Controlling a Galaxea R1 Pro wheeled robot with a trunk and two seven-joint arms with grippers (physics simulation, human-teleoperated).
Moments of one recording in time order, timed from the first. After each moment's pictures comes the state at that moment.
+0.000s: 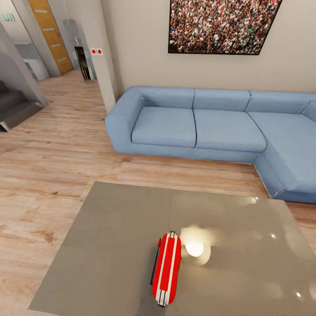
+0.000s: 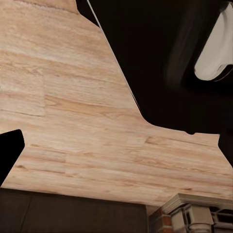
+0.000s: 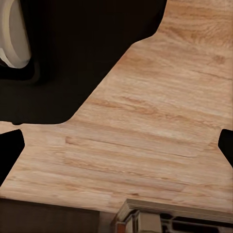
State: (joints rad) left arm 0.00 -0.02 0.05 -0.04 0.07 -0.03 0.00; right arm -0.02 0.00 0.36 0.00 -0.24 -0.09 0.00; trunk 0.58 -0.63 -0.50
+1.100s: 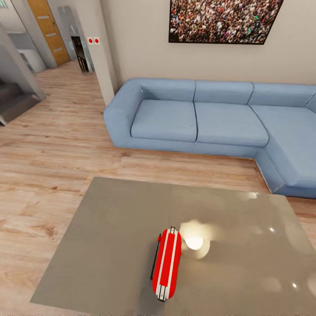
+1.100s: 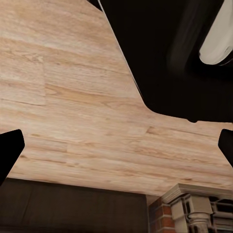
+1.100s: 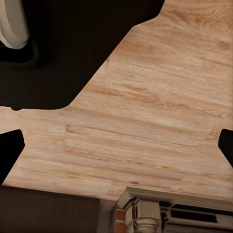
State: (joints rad) left arm 0.00 -0.02 0.05 -0.04 0.07 -0.03 0.00; right arm -0.02 -0.01 0.36 0.00 -0.23 -0.09 0.00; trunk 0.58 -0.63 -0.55
